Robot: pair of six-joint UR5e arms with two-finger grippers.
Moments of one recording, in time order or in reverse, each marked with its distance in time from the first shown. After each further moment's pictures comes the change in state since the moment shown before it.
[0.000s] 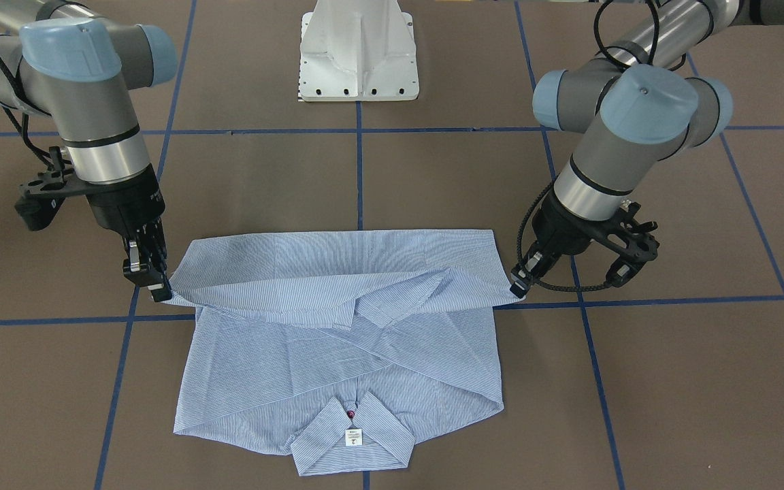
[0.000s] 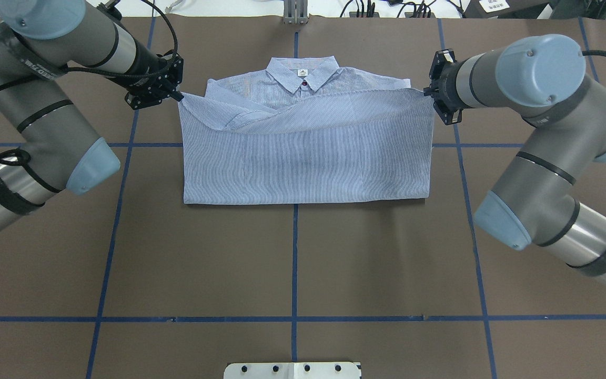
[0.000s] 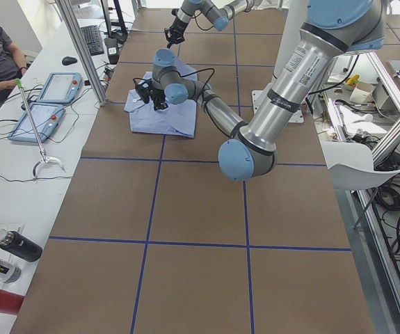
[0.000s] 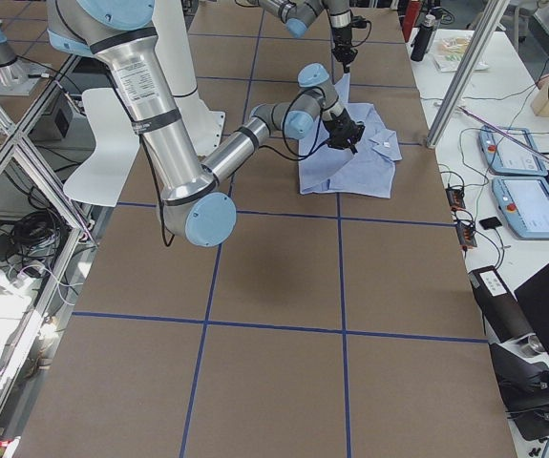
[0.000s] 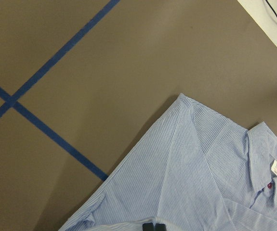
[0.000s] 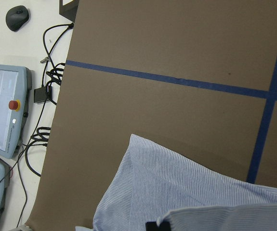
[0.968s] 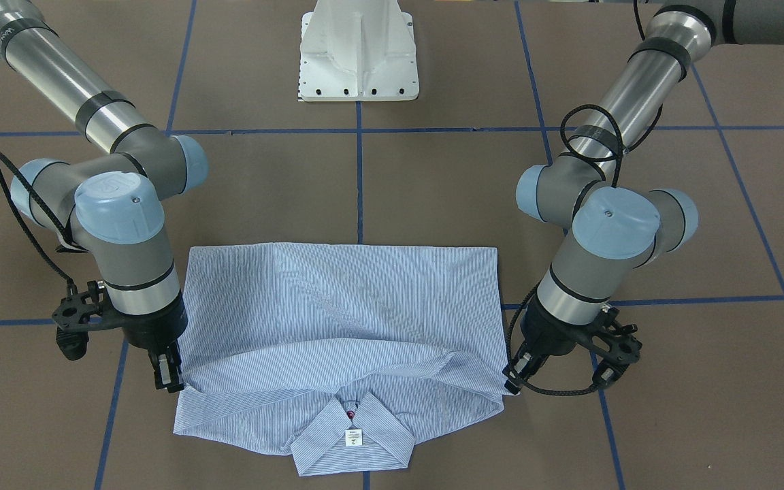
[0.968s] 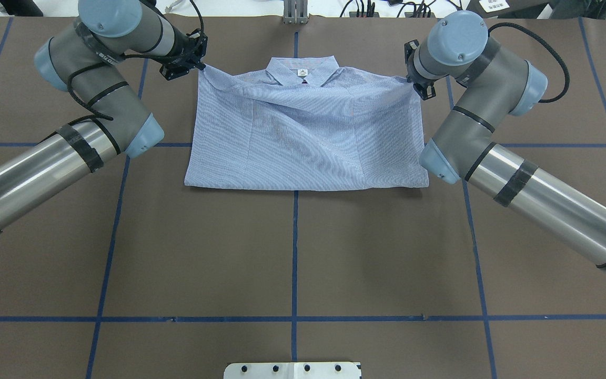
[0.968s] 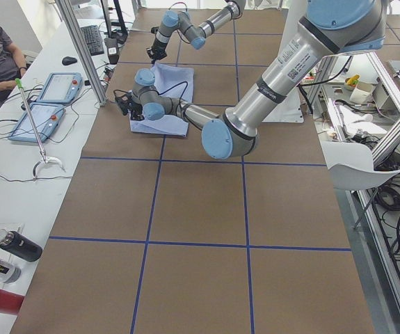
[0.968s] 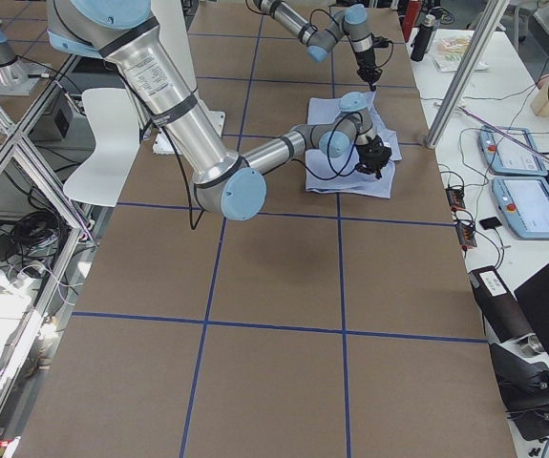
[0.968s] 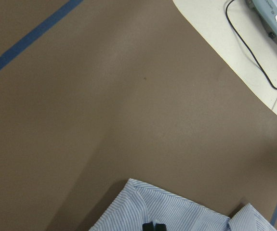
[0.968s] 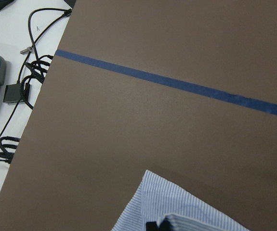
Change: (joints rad) left arm 0.000 -0.175 0.443 -0.328 0.134 0.005; right arm 0.037 0.197 -0.475 0.174 0.038 -0.145
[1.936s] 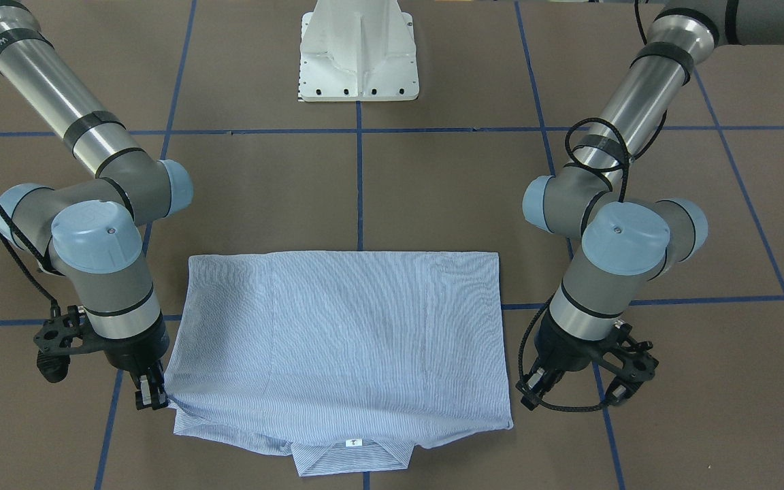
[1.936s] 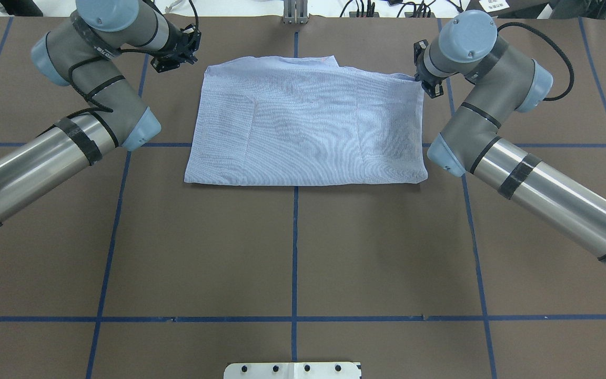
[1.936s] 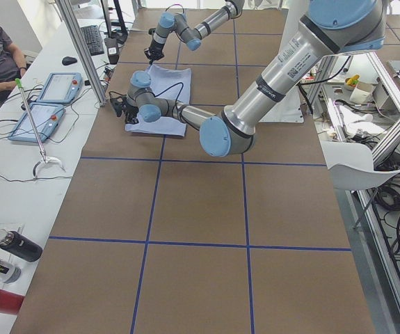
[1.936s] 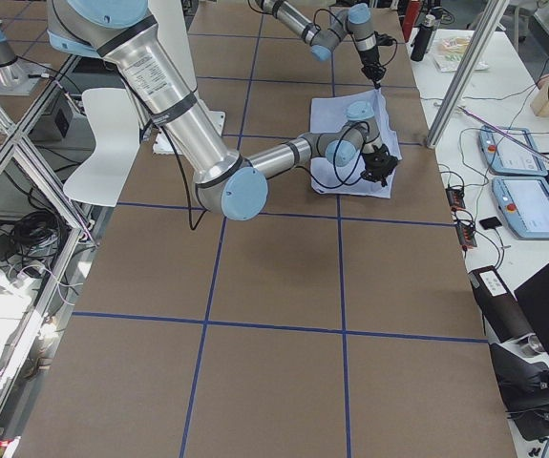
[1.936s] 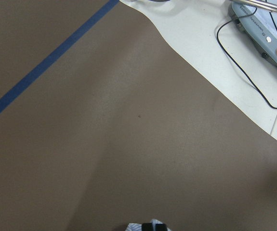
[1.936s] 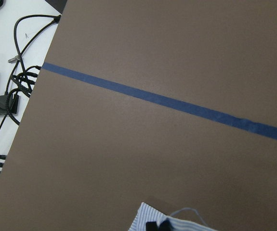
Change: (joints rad) left arm -0.018 -0.014 0.054 -0.002 0.019 0.102; right arm 0.019 0.004 -0.087 0.069 0.023 -0.002
